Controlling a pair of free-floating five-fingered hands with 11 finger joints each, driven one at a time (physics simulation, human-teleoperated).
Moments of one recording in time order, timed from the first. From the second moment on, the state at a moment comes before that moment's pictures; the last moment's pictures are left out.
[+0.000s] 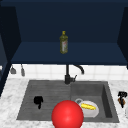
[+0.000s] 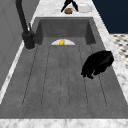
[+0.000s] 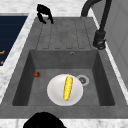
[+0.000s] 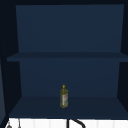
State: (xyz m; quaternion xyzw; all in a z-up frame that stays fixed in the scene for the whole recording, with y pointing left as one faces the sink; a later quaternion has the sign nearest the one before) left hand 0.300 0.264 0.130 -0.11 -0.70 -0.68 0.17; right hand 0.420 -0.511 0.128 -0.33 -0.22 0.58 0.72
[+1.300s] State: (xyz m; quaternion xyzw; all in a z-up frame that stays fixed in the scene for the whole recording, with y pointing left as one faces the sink) left hand 0.300 0.264 0.130 -0.11 -0.70 -0.68 0.17; right hand 0.417 -0.504 0.108 -0.47 -0.28 0.52 0.65
